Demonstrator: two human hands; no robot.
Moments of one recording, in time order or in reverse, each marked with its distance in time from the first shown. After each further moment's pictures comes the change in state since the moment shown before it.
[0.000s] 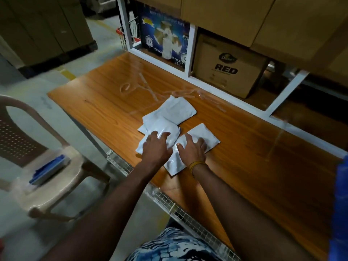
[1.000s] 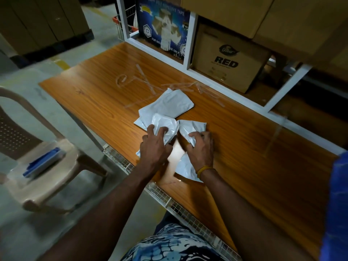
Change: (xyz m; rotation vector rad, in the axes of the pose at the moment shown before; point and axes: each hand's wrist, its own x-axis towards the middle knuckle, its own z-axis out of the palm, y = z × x) left_hand -0.014 0.003 0.013 -0.098 0.095 -0.018; right_hand -0.009 0.039 -0.009 0.121 0.290 -0.216
